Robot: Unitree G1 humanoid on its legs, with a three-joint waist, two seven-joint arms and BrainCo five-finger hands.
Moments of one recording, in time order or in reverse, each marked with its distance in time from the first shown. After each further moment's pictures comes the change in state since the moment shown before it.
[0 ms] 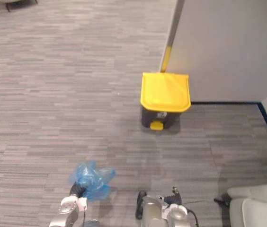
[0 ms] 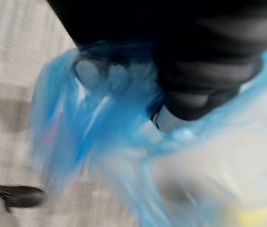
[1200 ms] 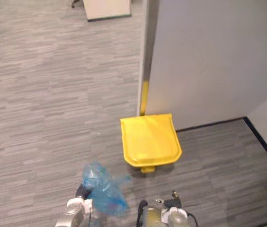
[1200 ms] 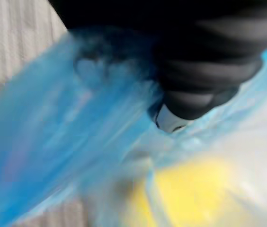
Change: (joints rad) left arm -0.033 -0.047 0.004 0.078 0.008 0.000 -0.004; right arm 0.002 0.011 -0.024 0.020 0.001 -0.005 0.000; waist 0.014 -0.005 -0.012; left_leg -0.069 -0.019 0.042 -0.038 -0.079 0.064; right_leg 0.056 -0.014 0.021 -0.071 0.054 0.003
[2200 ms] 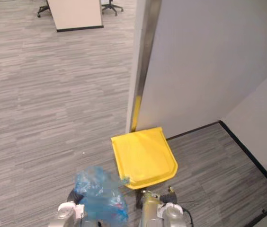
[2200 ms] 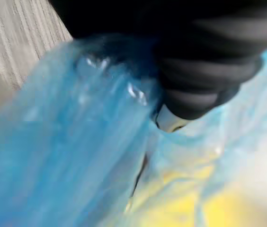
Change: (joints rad) left arm -0.054 0.066 -0.019 0.067 0.019 -0.002 0.014; right arm -0.078 0.005 -0.031 0.010 -0.005 0.012 -0.007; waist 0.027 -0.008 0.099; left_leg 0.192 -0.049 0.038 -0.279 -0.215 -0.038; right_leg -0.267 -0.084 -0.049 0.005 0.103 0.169
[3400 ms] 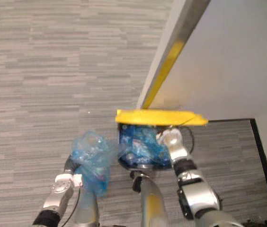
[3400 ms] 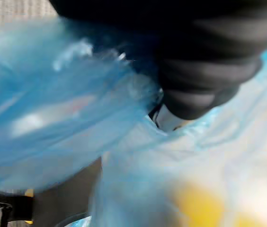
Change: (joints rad) left arm -0.072 0.135 -0.027 -0.294 -0.119 -0.058 0.017; right arm -0.690 -0.288 0.297 -0.069 0.024 0.013 -0.025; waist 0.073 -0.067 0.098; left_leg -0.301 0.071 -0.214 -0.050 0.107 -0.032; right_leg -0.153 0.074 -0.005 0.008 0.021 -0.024
